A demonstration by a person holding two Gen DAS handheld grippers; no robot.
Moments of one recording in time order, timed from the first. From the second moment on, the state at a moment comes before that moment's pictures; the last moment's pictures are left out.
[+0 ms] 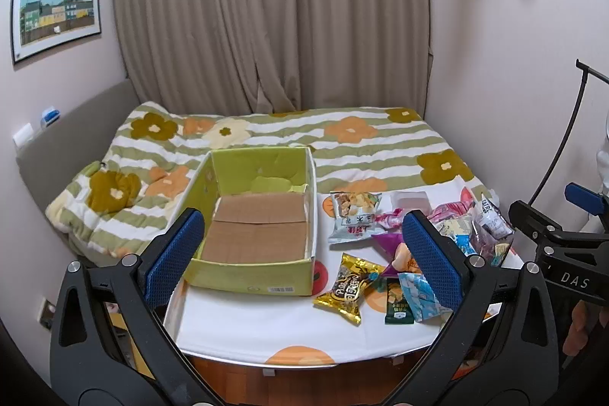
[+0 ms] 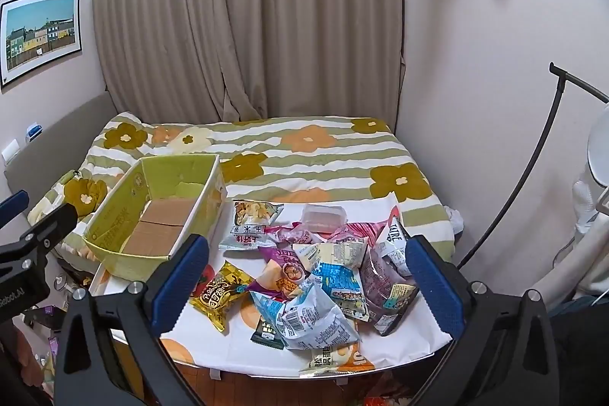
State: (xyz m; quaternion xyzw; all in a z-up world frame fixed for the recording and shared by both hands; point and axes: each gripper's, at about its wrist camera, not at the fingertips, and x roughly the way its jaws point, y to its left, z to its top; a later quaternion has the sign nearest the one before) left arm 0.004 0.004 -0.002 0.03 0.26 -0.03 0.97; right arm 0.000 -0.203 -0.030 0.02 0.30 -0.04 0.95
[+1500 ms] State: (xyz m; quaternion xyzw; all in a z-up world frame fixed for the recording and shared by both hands) left arm 0.004 0.001 0.001 0.02 0.26 -0.05 0.96; right arm -0.001 -0.200 -0.033 0.02 0.30 -0.04 0.95
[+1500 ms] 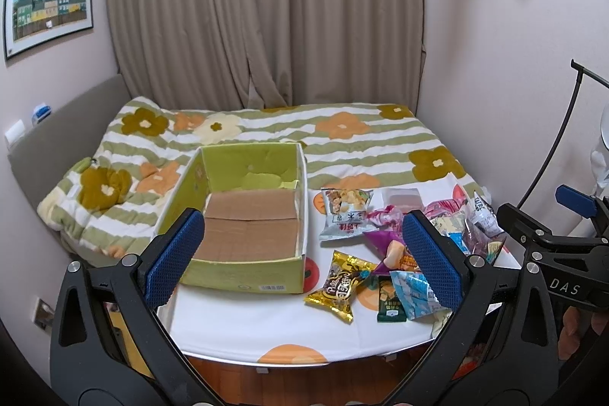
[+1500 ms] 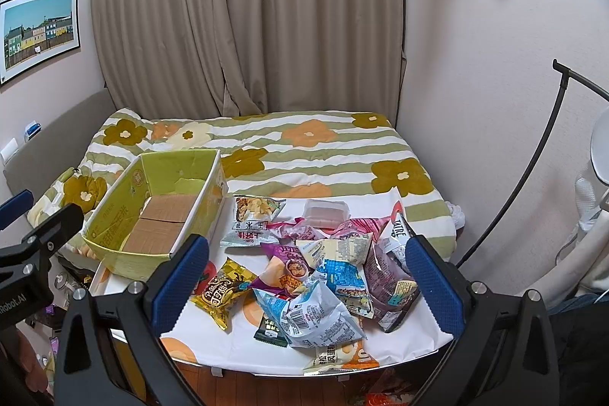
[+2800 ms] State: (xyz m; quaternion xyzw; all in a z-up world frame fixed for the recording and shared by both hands) left arm 0.034 -0.007 -0.067 0.00 0.36 -0.15 0.92; right arm -0.016 -0.216 -0.082 0.05 0.35 -0.06 0.93
